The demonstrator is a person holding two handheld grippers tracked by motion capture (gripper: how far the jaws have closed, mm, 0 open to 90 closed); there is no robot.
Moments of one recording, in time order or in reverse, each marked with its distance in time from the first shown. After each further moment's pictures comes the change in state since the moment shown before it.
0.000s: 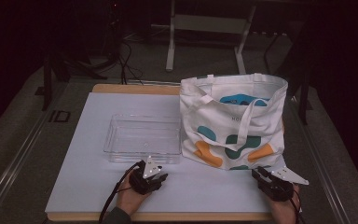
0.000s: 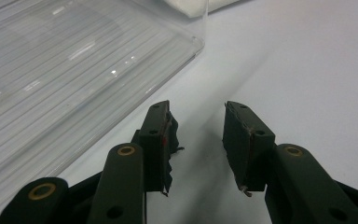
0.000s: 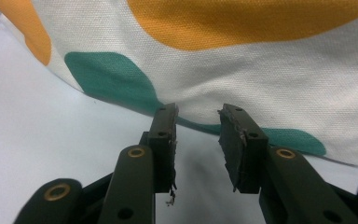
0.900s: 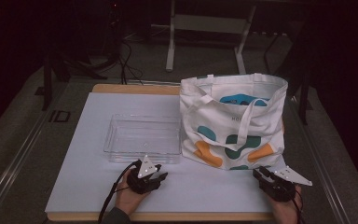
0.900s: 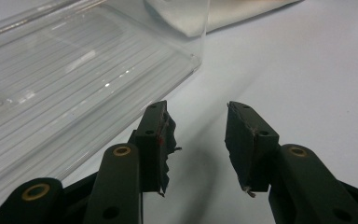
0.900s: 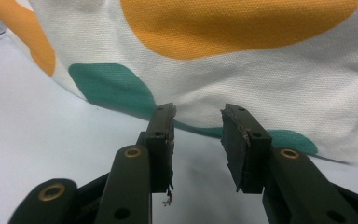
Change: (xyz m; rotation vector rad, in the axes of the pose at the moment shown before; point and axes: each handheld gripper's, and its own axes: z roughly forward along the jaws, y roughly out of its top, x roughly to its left) left arm 0.003 -0.001 -0.007 -0.071 -0.031 -0.035; right arm -0.001 0.002 -0.007 -0.017 0.003 0.033
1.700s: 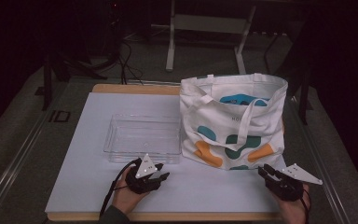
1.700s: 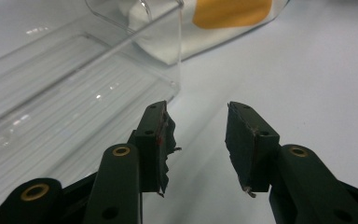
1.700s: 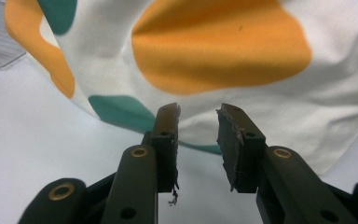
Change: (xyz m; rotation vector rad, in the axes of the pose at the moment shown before) left arm -0.002 0.019 -0.019 -0.030 -0.047 0.056; right arm -0.001 0.022 -0.022 -0.014 0.000 -0.002
